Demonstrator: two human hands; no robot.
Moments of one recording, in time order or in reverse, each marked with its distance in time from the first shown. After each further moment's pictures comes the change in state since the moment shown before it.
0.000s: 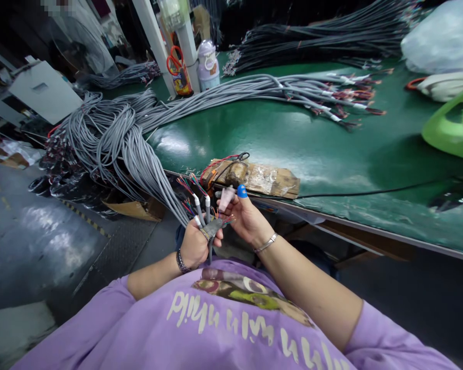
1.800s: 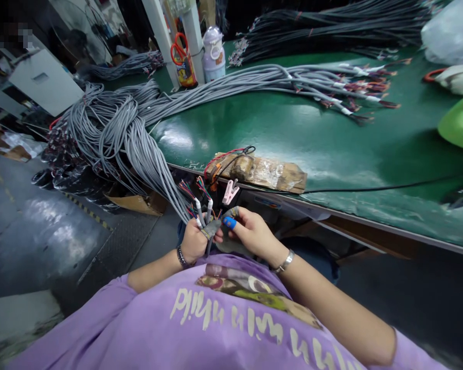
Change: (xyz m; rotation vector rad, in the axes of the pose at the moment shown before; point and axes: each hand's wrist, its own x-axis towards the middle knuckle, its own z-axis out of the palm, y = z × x) left_hand -0.003 -0.015 -0.025 0.167 -0.028 0.001; right_hand -0.046 0.005 -0.004 -0.573 -0.007 -0.106
